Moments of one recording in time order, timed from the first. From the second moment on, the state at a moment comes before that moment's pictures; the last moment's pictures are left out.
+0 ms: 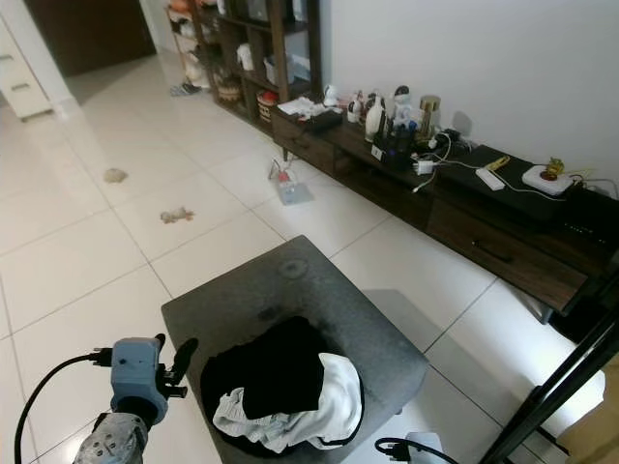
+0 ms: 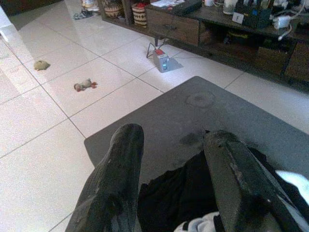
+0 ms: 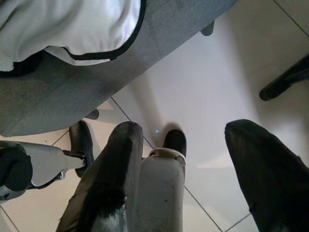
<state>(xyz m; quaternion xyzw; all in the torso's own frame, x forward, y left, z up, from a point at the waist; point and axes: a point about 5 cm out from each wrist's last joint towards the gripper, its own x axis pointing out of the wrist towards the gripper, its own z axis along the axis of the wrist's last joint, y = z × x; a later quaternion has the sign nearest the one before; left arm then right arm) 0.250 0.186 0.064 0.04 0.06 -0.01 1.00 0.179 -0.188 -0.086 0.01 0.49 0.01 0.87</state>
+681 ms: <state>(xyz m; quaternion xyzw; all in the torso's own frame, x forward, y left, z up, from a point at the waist) 0.255 0.151 0.082 0.06 0.03 -0.15 0.99 0.179 -0.189 -0.086 0.01 0.48 0.01 0.88</state>
